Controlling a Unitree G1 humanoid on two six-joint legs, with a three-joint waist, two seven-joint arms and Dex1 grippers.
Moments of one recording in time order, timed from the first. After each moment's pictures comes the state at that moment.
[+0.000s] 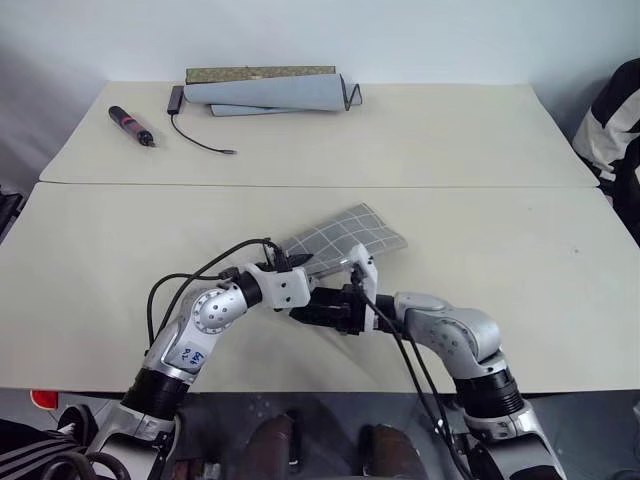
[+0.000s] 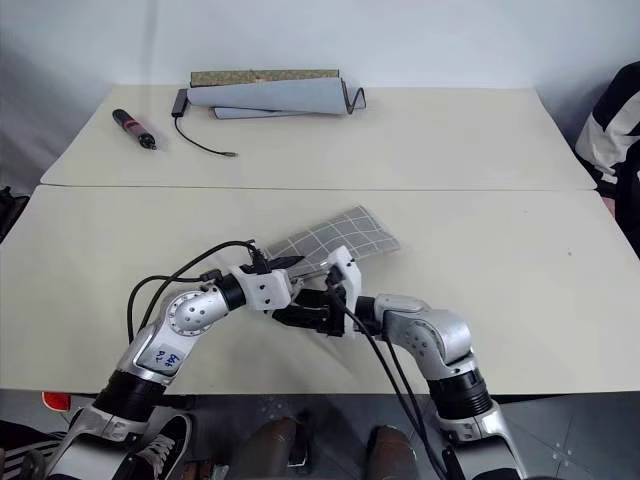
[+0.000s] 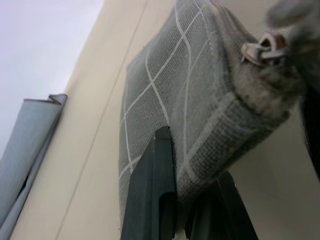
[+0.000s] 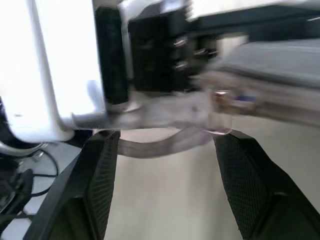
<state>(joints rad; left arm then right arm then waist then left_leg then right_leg) -0.39 0.46 -0.24 0.02 0.41 -0.24 -0.45 -0.44 -0.20 0.19 -0.15 0.63 0.94 0.75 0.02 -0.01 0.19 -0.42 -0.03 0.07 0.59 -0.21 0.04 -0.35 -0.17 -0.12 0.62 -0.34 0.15</state>
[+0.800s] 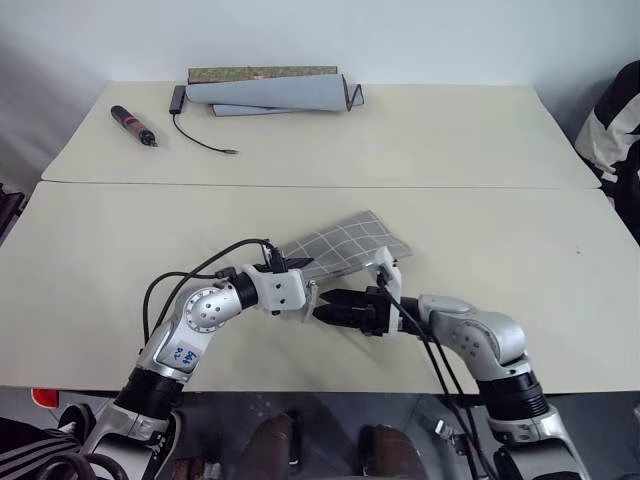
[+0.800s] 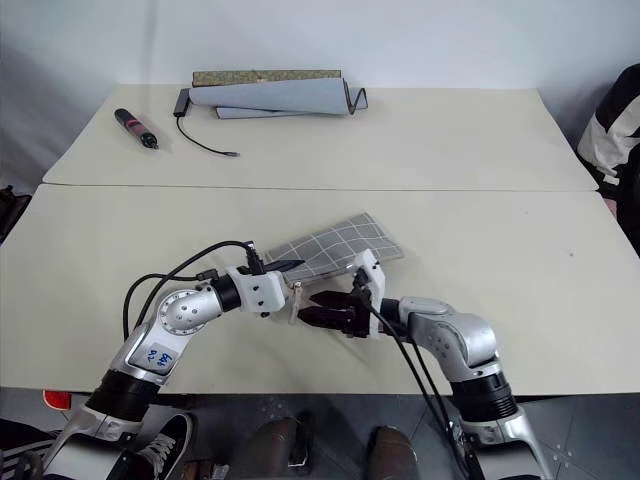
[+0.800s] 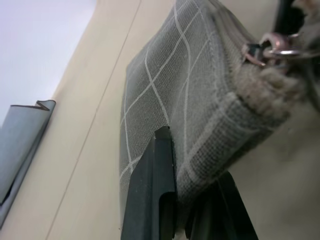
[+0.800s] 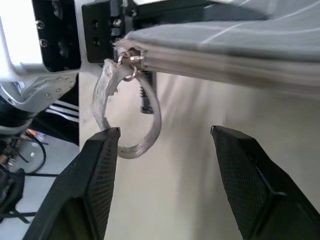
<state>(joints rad) -0.39 0.49 -0.23 0.03 0.33 -0.27 -0.52 -0.40 -0.29 0.14 -0.13 0.66 0.92 0.81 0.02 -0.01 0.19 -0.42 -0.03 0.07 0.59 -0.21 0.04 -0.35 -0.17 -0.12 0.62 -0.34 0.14</state>
